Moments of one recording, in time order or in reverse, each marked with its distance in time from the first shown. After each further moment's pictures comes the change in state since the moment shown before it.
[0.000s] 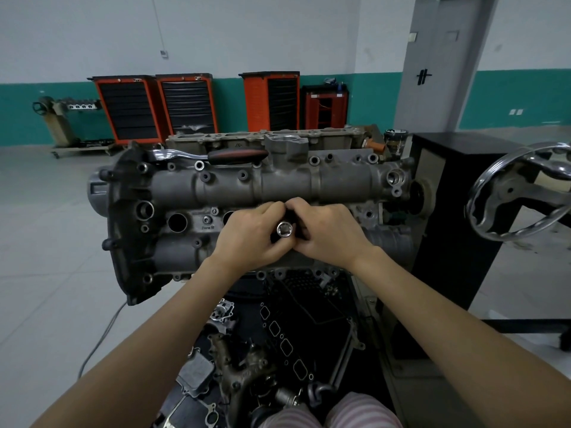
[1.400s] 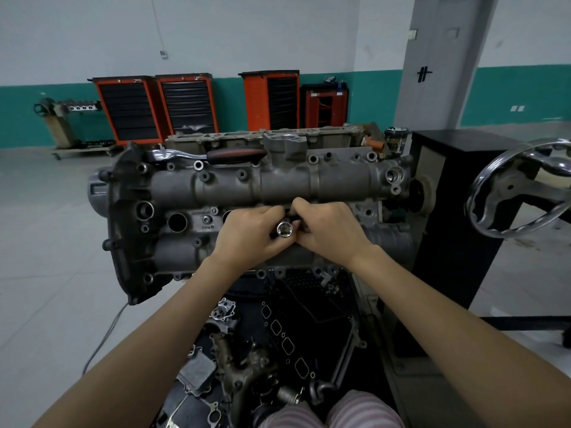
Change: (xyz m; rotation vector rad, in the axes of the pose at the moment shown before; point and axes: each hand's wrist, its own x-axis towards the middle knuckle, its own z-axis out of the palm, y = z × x) left_hand 0.000 -0.001 0.000 0.055 0.022 0.003; right_hand 0.001 -0.001 -0.003 0.007 -0.004 0.022
